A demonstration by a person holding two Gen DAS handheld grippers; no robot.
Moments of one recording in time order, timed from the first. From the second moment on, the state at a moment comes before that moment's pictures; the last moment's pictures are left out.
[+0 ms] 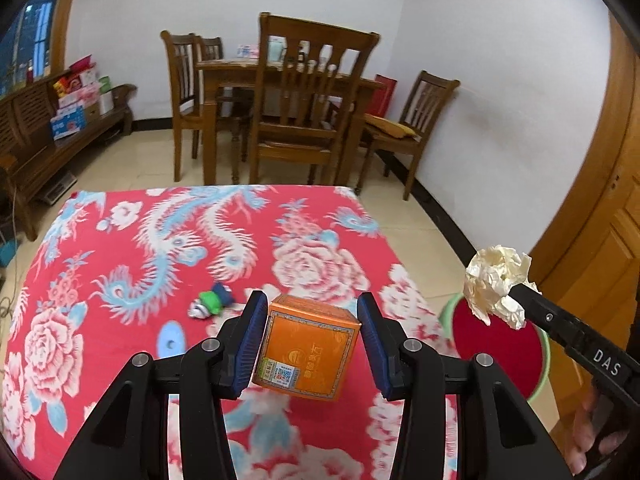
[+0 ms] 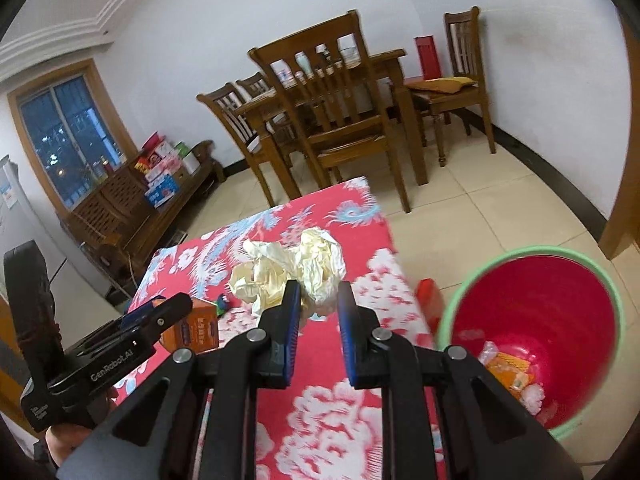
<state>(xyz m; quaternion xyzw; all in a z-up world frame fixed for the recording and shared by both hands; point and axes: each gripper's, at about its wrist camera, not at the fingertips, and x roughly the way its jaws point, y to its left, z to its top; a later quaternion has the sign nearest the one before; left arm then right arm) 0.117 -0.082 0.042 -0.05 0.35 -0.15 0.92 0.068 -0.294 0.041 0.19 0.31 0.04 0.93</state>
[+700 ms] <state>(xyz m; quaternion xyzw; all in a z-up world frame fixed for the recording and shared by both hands) 0.092 -0.191 0.040 0.00 0.37 -0.26 0.89 0.027 -0.407 -0.016 0.27 0.35 -0.10 0.89</state>
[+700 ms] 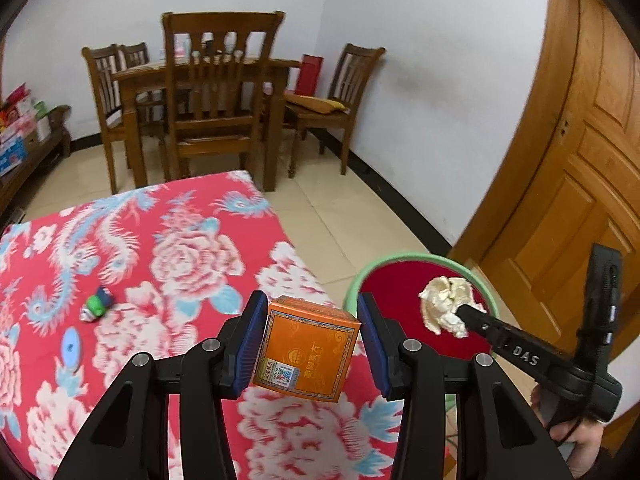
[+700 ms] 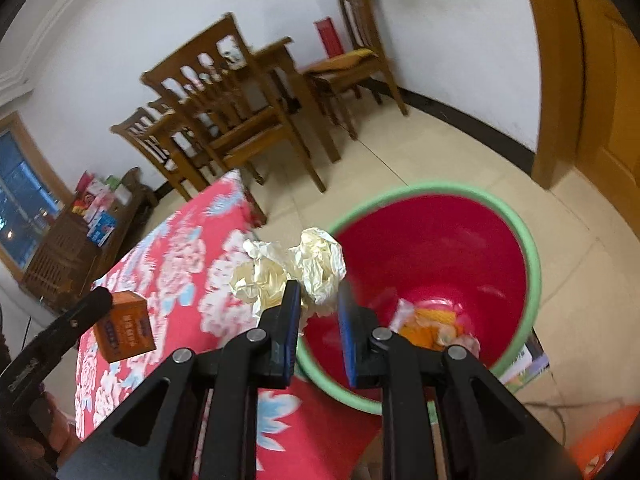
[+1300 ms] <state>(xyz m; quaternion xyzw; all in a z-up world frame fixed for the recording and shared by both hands) 0.092 -0.275 0.005 0.06 0.39 -0.33 0.86 0.000 -0.453 -0.035 0.32 0.34 -0.15 0.87</state>
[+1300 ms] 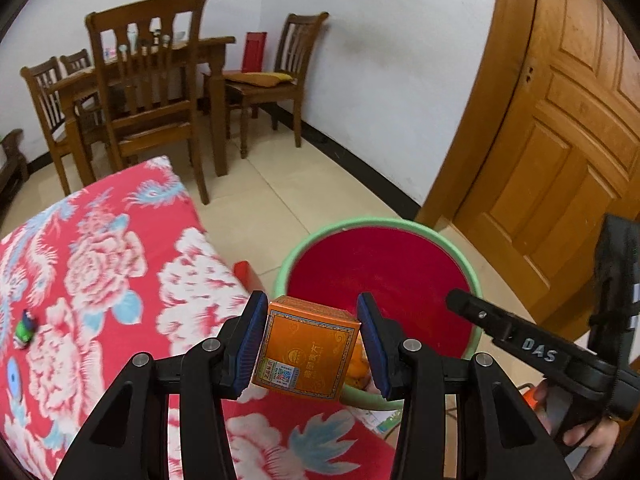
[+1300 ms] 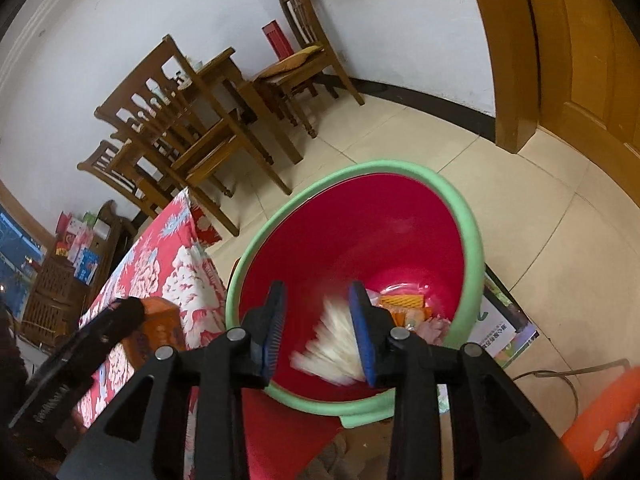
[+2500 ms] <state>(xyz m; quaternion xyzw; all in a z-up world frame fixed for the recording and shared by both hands) 0.107 -0.243 0.005 0.01 0.41 -0.30 0.86 -0.005 -0.437 -0.016 0.31 0.32 -0.13 0.88</state>
